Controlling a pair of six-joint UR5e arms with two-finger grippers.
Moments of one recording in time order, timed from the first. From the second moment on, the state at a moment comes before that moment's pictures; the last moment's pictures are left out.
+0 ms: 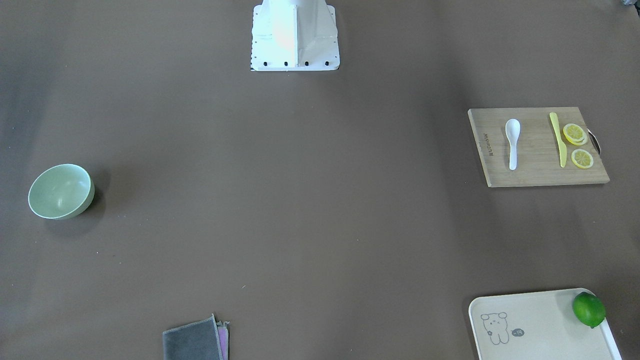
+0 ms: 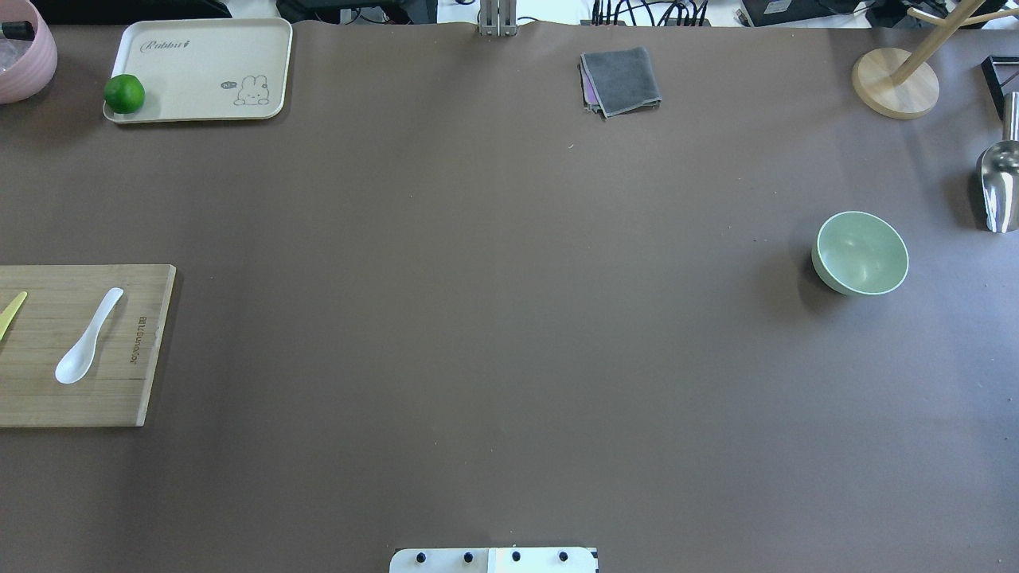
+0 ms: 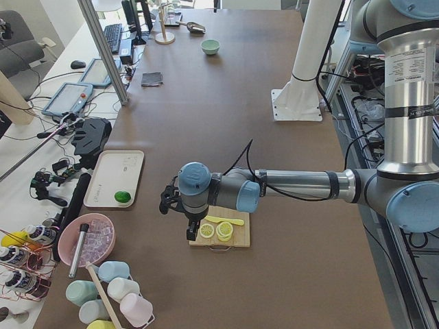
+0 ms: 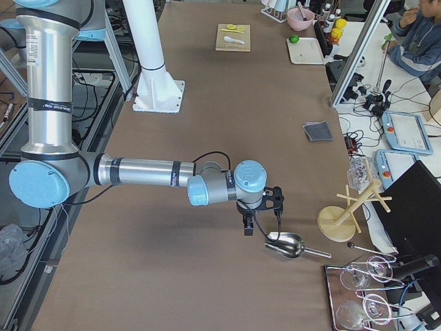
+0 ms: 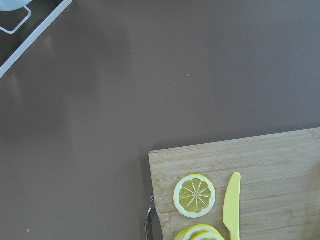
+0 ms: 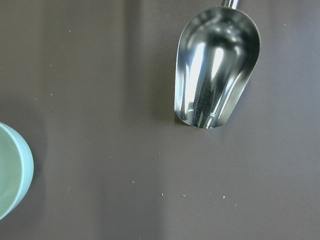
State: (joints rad) left arm -1.53 -1.46 -1.67 -1.78 -2.40 -0.01; right arm 1.50 -1.64 1.61 -1.35 2.39 0.17
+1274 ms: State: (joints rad) left arm -1.49 -1.40 -1.67 -2.01 -2.44 -0.16; right arm 1.46 -1.64 1.61 -1.27 2.45 0.19
